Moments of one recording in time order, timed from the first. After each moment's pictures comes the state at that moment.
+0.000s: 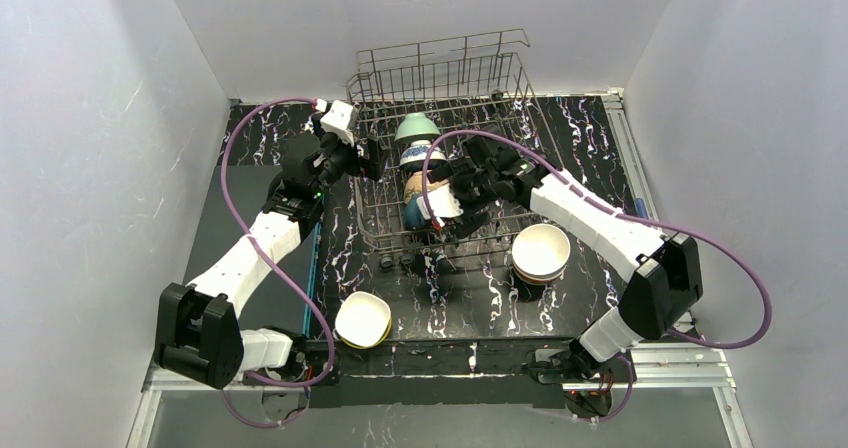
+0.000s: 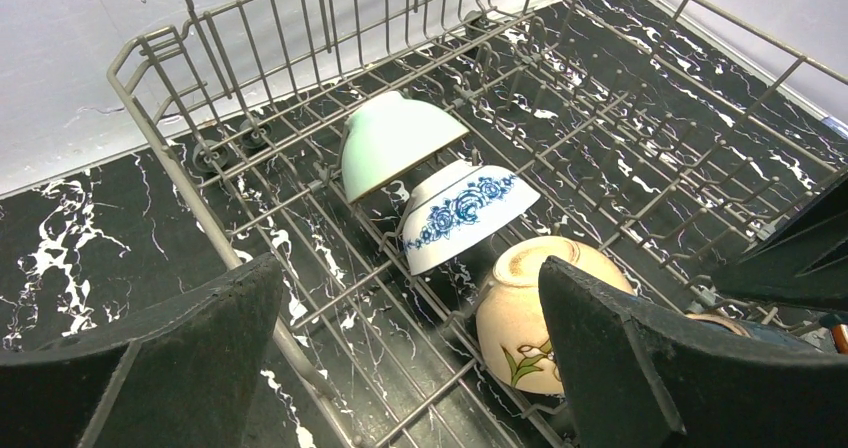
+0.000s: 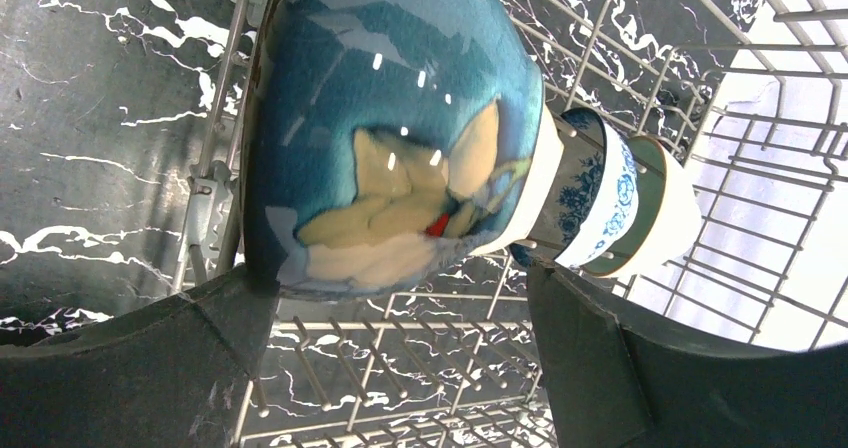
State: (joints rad) left arm -0.33 1.27 0.90 0.26 0.21 -0.02; right arm 0.71 1.54 1.38 -0.78 -0.41 -1.42
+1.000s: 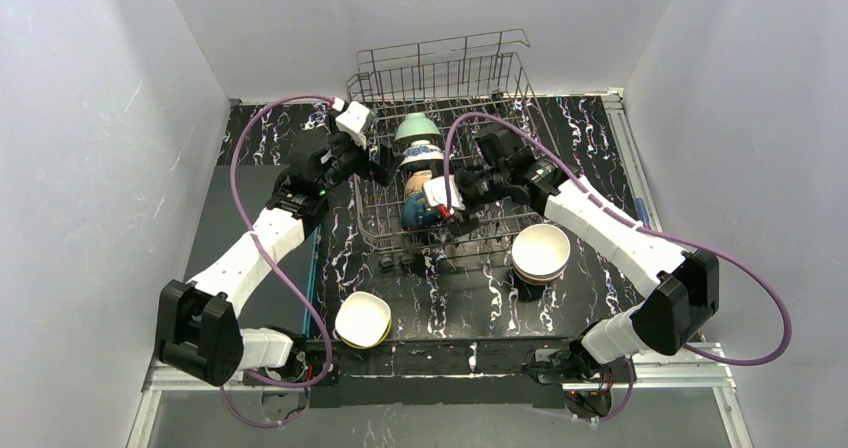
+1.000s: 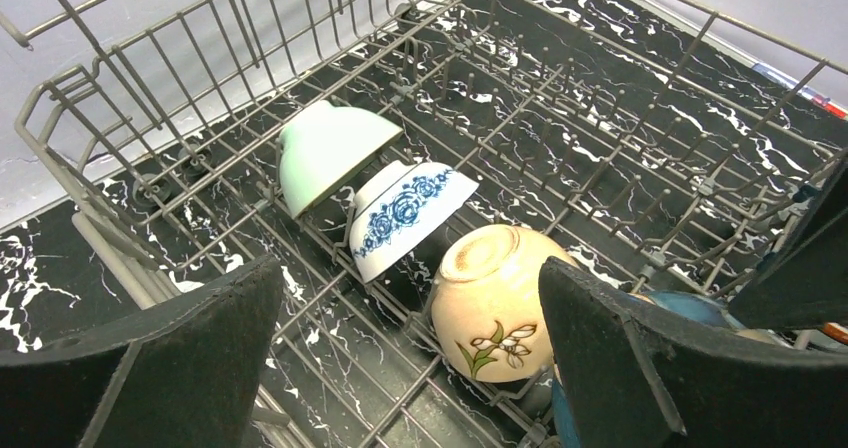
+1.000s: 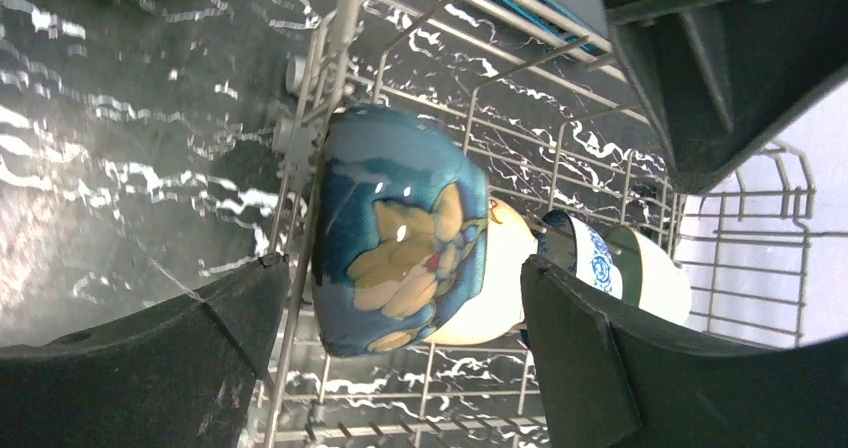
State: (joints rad) left arm -0.37 1.29 0.93 0.22 0.31 0.04; right arm 0.71 1.44 1.35 -0.72 -0.68 -1.26
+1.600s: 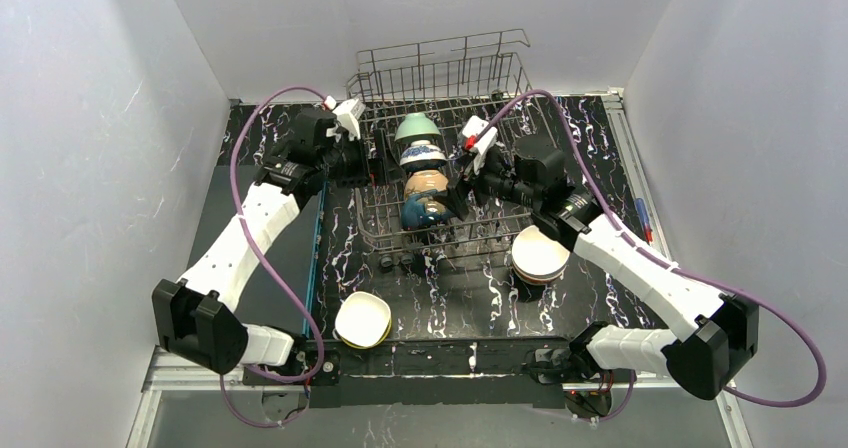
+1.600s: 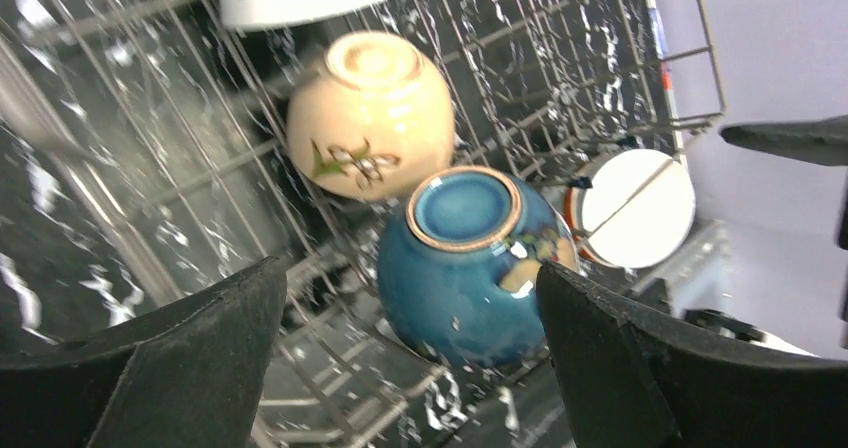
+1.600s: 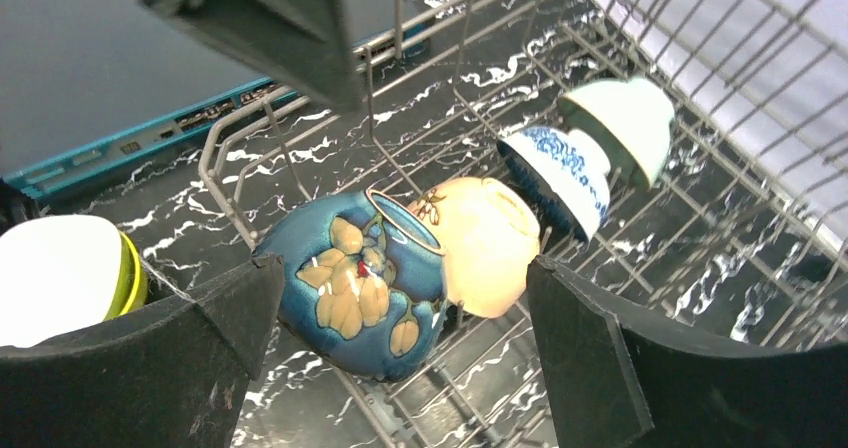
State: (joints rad) left arm -0.37 1.35 1.28 -0.54 0.34 -0.38; right arm 0.71 1.19 1.08 -0.13 -0.36 -0.22
